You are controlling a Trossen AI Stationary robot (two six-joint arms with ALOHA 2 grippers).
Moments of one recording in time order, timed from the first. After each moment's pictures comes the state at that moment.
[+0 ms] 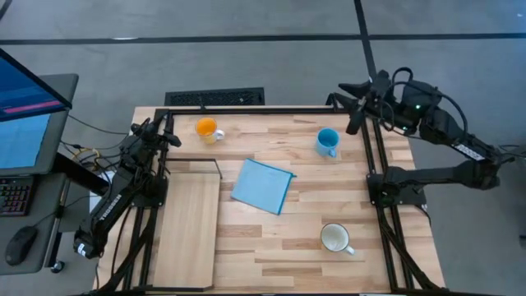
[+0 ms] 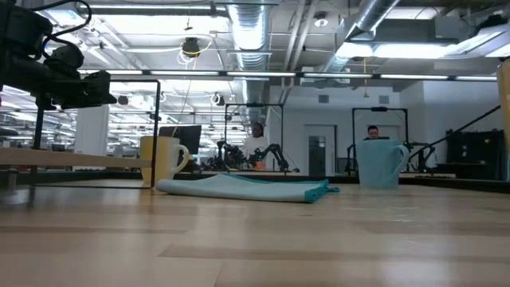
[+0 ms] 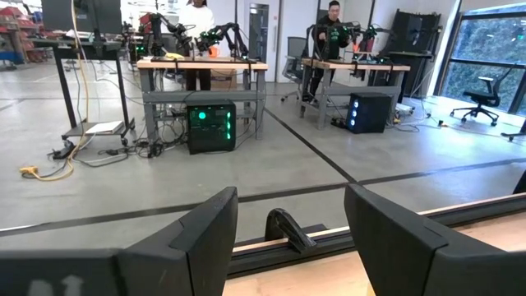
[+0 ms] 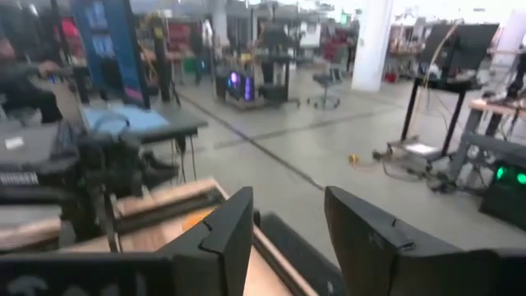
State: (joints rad) left arm 1.09 0.01 0.04 -0.04 -0.16 -0.07; right arm -0.33 0.87 1.24 -0.40 0.18 -0.05
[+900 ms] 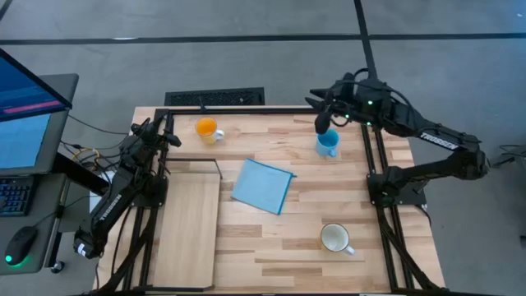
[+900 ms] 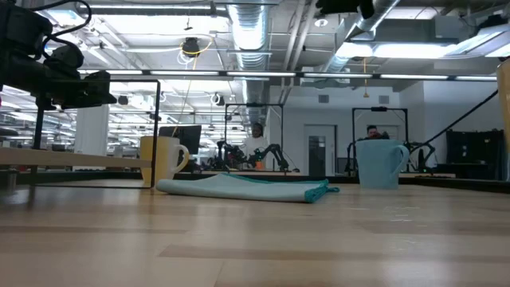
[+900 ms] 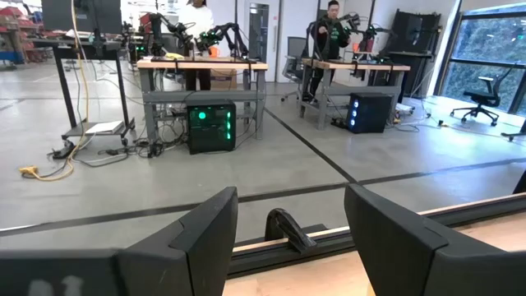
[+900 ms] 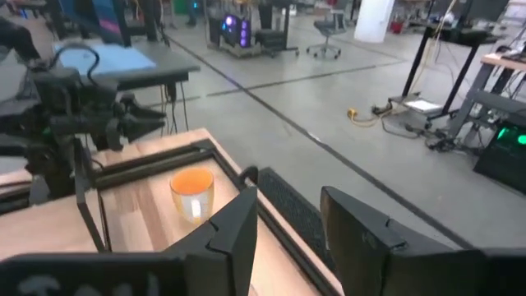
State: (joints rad) left arm 1.09 0.01 0.04 -0.04 -0.16 -0.07; right arm -0.35 1.11 1.24 -0.37 0.18 -0.06
